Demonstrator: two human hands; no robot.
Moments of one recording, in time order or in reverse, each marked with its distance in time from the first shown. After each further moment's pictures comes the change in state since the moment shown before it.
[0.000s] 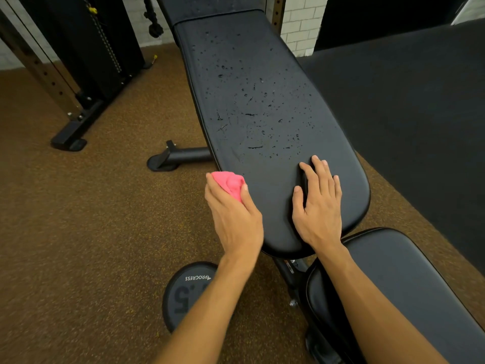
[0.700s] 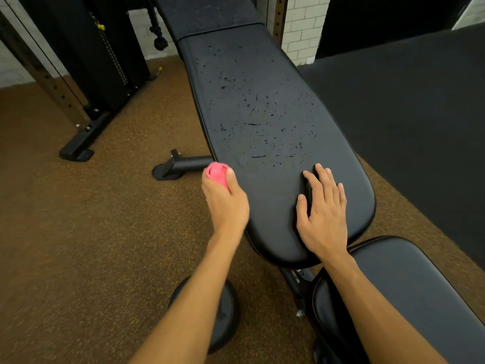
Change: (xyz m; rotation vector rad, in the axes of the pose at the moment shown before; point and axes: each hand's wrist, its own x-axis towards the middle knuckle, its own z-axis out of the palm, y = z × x) left_hand 0.060 0.013 -0.010 -0.274 -0.057 -0.196; right_hand 0.000 -0.001 -0.001 0.002 0.001 -0.001
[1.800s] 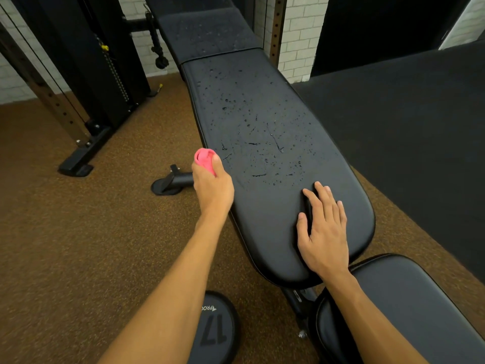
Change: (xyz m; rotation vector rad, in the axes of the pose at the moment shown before) left_hand 0.069 0.029 -0.001 -0.015 -0.015 -0.059; right_hand -0.001 -0.001 -0.001 -0.011 -0.010 0.004
